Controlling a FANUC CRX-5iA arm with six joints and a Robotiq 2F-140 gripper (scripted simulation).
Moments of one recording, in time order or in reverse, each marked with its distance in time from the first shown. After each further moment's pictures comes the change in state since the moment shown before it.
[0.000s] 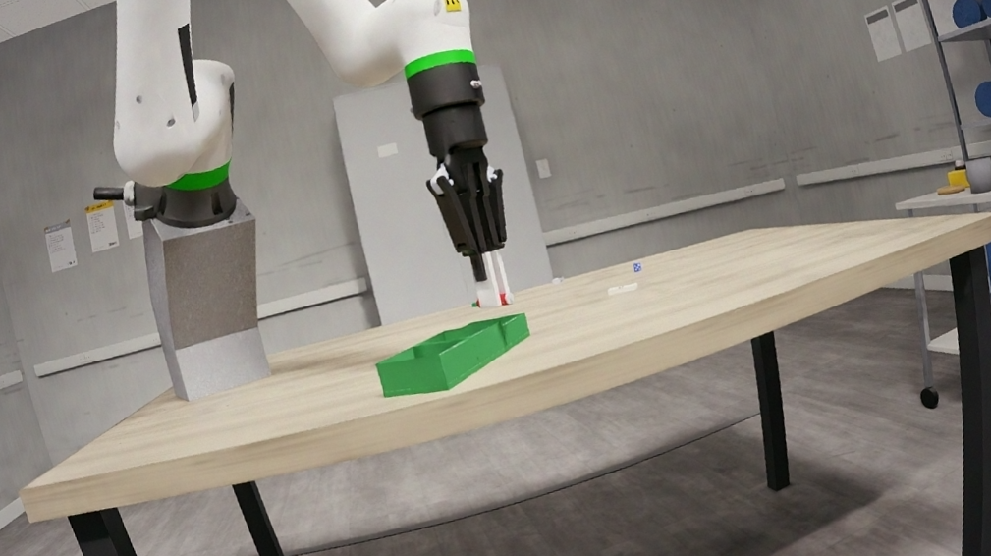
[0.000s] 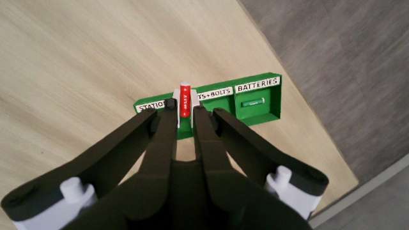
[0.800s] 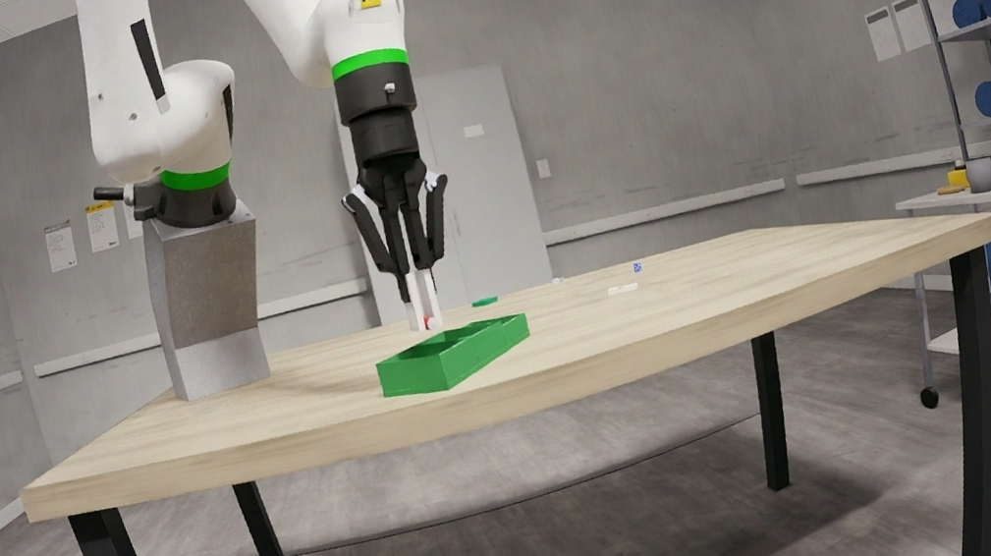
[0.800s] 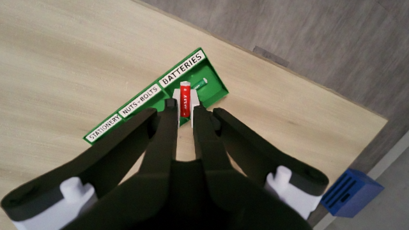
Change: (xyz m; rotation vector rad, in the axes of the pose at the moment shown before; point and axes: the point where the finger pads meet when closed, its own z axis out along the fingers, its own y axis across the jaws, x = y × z) arm -0.018 0.111 0.000 0.002 -0.012 0.419
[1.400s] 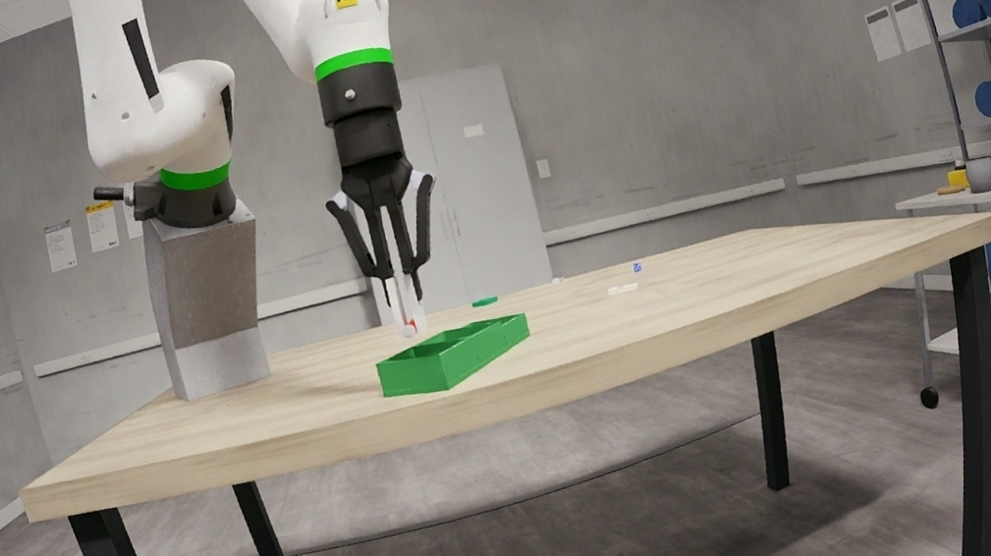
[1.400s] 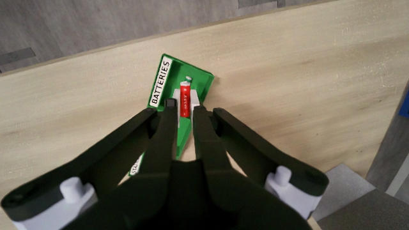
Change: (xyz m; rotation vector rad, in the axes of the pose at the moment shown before) arm 0.005 0.019 0.000 0.011 -0.026 0.571
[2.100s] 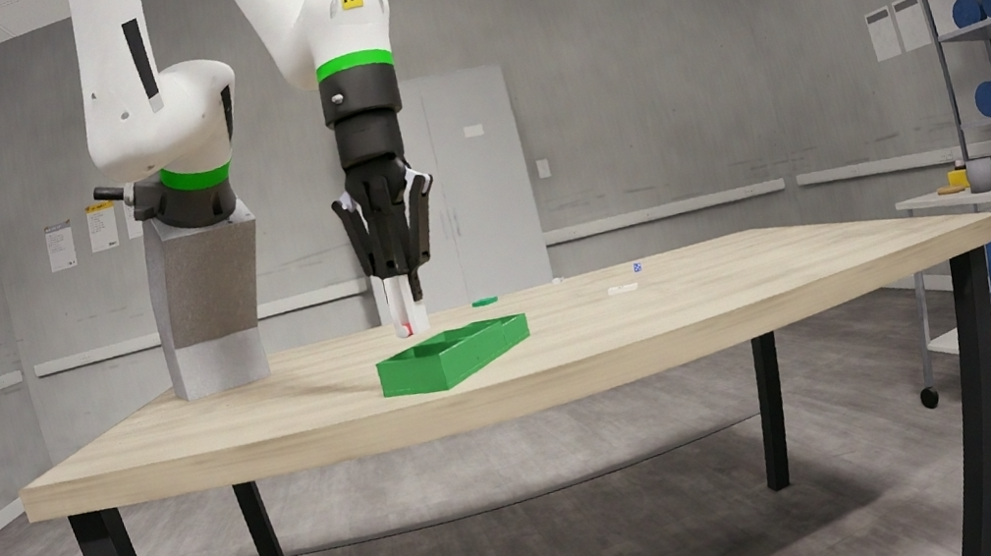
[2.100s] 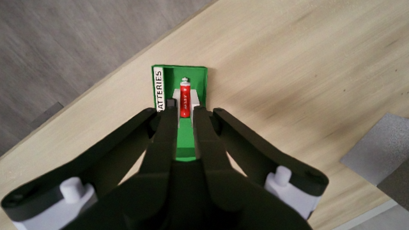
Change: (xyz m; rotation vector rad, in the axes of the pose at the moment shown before) arm 0.000 0.000 0.000 0.011 0.034 0.345
